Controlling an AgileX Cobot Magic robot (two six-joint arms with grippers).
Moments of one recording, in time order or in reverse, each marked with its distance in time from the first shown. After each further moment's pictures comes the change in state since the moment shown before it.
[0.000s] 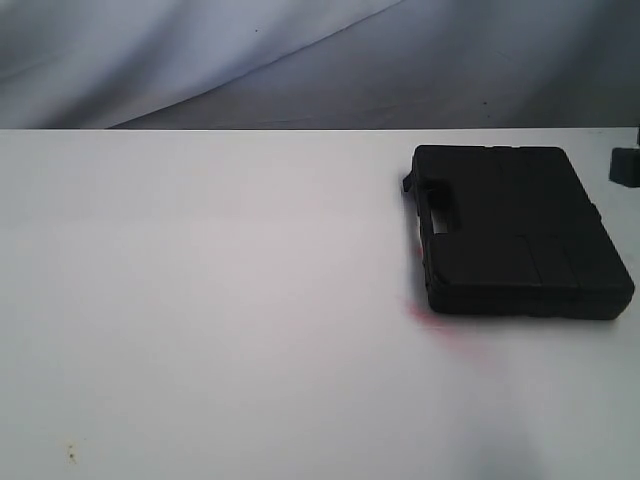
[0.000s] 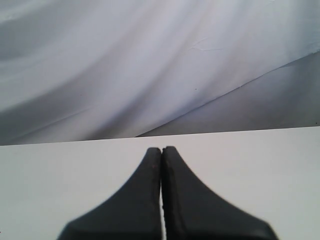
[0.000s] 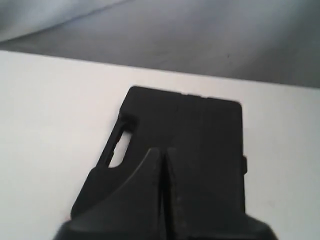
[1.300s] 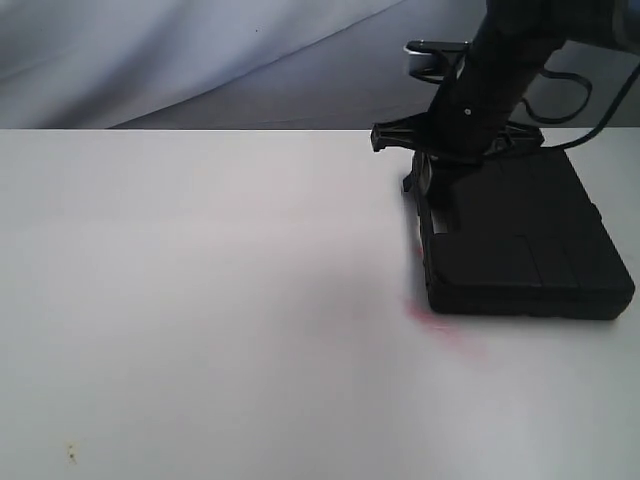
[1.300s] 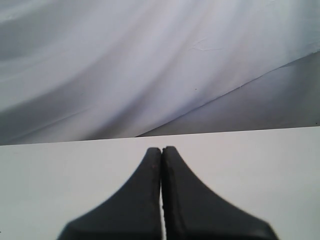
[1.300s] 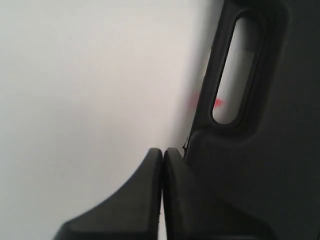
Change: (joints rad) left arm 0.000 0.000 0.000 0.000 0.000 0.000; right arm 0.221 1.000 -1.030 -0.022 0.871 0.306
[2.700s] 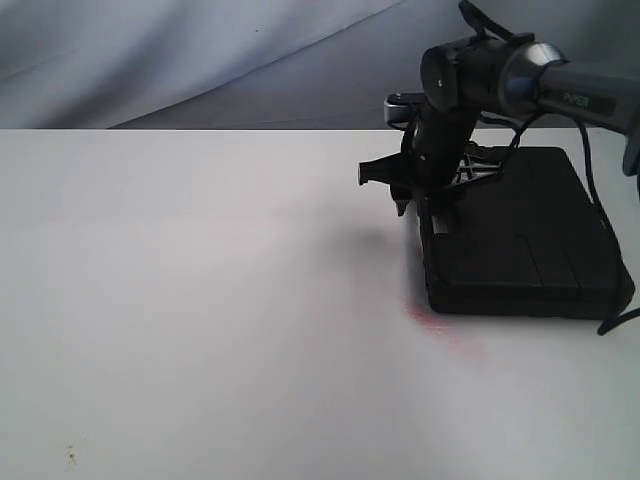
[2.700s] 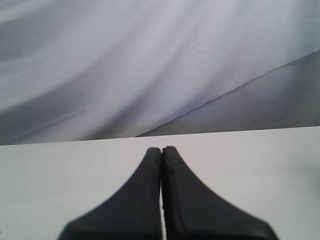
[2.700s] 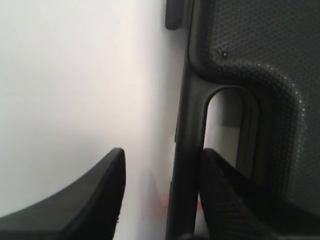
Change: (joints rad) left arm 0.000 0.000 0.000 0.000 0.000 0.000; right arm 0.011 0.330 -0.201 -0.187 -0.113 0.207
